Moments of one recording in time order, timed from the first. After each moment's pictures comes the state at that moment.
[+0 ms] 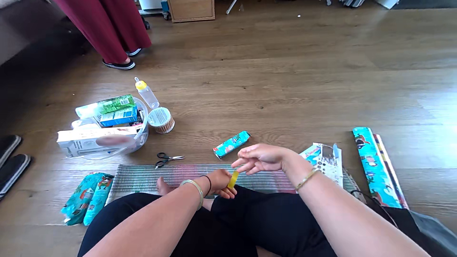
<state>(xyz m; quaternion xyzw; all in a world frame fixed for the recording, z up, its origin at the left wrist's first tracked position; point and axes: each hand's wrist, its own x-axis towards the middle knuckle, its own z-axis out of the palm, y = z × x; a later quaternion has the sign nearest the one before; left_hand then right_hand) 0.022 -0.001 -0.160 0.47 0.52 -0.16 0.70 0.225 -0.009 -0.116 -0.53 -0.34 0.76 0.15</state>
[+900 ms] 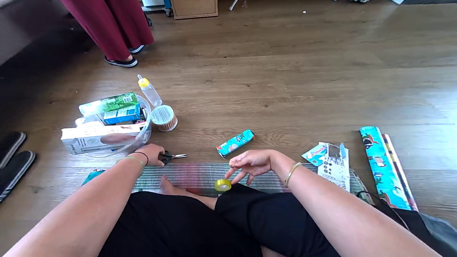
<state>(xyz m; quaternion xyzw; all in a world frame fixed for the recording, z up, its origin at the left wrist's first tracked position) -0.183 0.147 -0.187 0.78 0.48 -0.35 0.18 0.204 0.007 -0.166 -0.40 -0.43 0.81 0.02</state>
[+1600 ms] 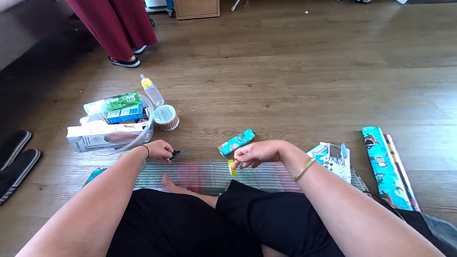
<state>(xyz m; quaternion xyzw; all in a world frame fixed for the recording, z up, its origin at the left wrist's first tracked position) -0.162 0.141 -0.156 0.65 0.55 -0.19 0.49 0.205 0.016 -0.105 -0.49 -0.53 0.69 -0.04</state>
